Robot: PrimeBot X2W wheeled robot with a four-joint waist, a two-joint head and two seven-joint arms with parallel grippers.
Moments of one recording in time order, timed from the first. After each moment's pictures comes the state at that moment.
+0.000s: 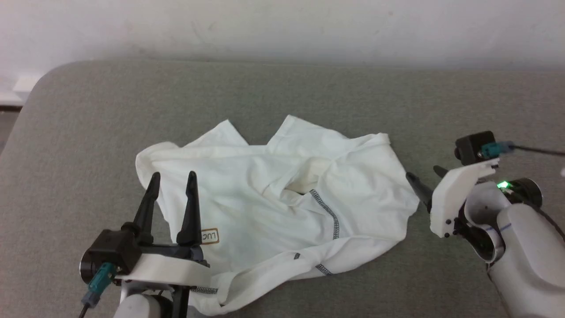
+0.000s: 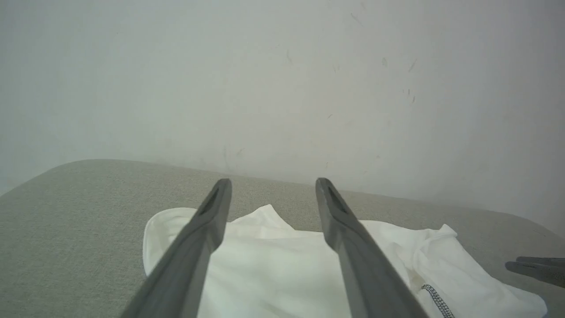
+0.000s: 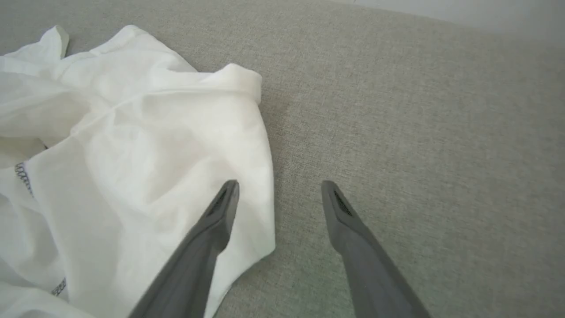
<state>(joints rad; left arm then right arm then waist) -0.05 0.14 -0.13 -0.02 -0.31 0.04 -0.26 -0.42 -0.26 0.22 0.42 0.41 0.13 0.37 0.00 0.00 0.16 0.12</state>
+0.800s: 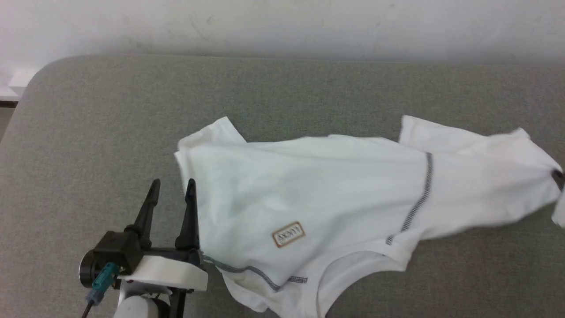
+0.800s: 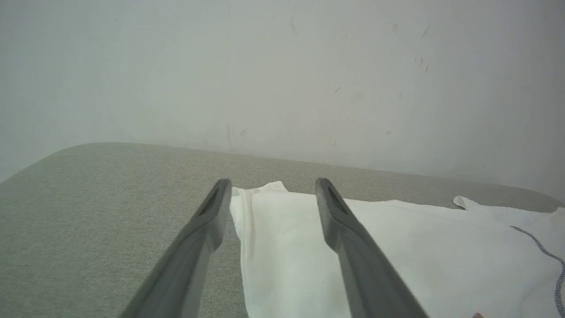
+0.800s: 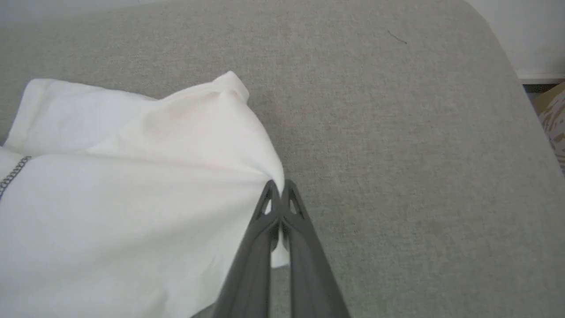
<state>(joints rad) -0.06 0.06 -0.03 0.07 -0.20 -0.07 -0.26 -0.51 -0.52 0.06 0.69 0.55 0.13 0.35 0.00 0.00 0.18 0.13</state>
